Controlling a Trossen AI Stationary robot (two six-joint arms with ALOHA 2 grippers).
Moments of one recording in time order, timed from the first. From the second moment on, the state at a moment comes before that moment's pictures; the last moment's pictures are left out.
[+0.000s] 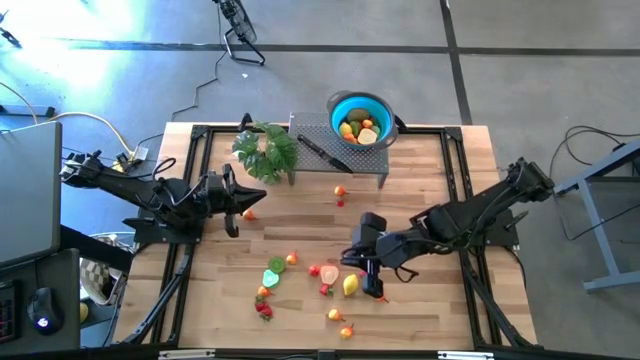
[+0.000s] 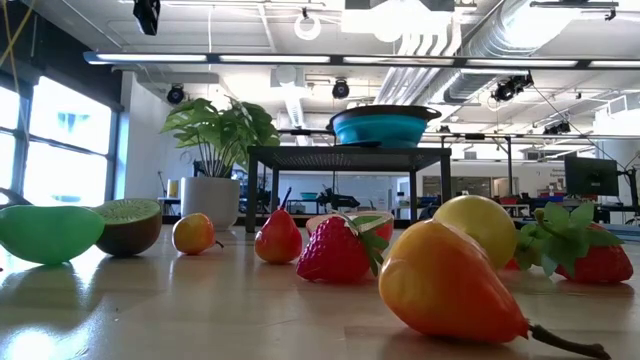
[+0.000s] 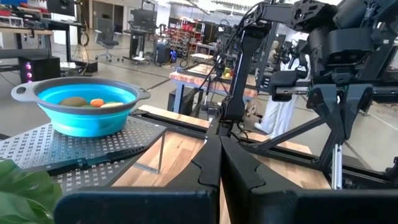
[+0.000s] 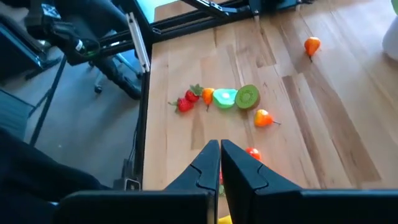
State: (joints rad) left arm -0.32 0.65 0.55 0.21 -0.54 -0.17; right arm 0.46 1.53 1.46 -0.58 0.24 0.56
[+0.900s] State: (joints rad) left arm -0.32 0.65 0.55 0.21 -0.54 -0.19; right arm 0.46 1.57 1.46 -0.65 0.29 0.39
